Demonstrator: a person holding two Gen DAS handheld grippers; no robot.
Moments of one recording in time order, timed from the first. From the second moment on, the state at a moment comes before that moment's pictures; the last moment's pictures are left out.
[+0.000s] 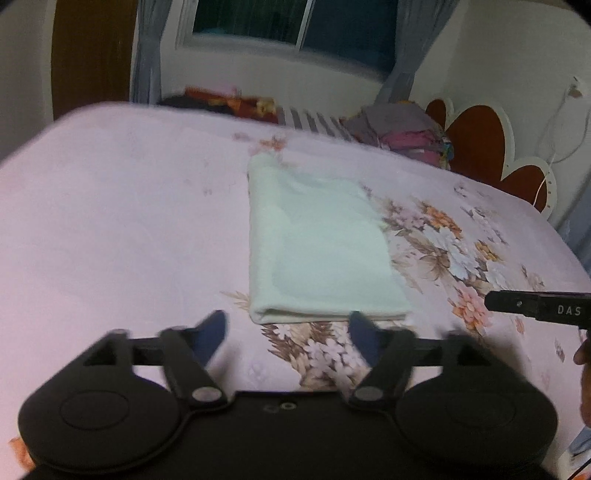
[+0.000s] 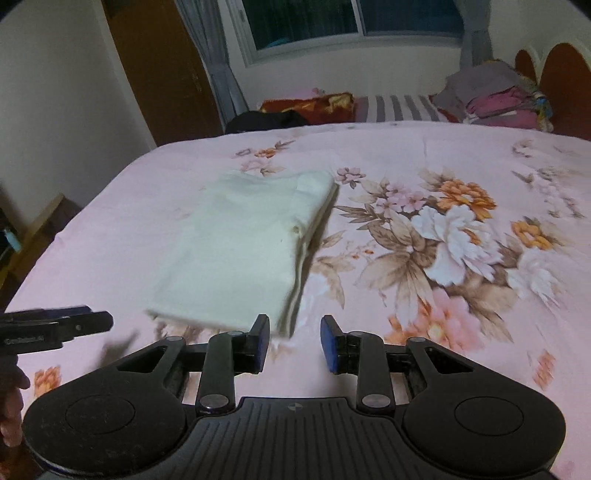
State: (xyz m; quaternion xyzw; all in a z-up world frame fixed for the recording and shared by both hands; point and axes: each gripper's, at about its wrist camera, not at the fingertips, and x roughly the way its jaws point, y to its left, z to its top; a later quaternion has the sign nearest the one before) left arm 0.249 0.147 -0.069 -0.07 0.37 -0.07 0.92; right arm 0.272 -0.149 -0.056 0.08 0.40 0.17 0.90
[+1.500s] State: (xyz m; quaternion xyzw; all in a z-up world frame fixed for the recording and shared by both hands) left arm 0.078 0.085 0.006 0.01 0.26 -0.05 0.96; right arm 0.076 -0.148 0.012 0.05 0.31 0.09 0.94
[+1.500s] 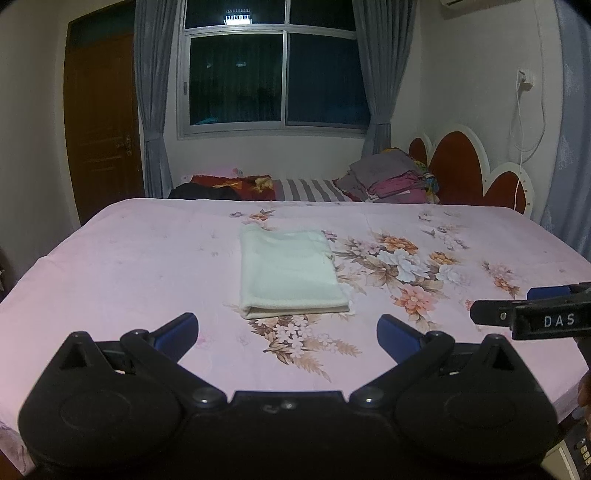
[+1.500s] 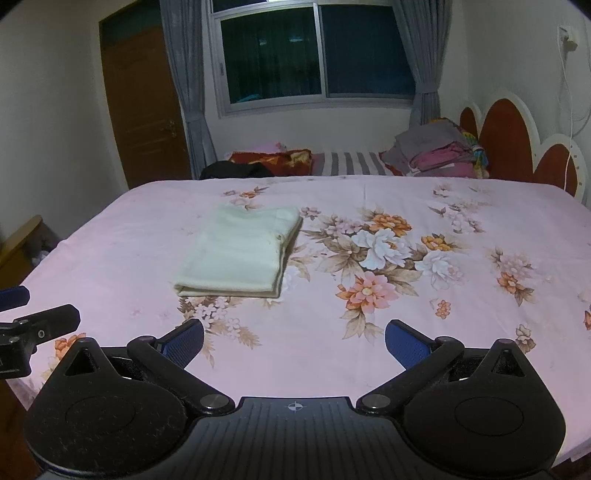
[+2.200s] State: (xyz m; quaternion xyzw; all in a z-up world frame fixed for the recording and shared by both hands) left arm 0.081 0.085 0.005 0.01 0.26 -0.05 0.96; right arm 0.077 -0.148 0.015 0.05 0.31 0.09 0.94
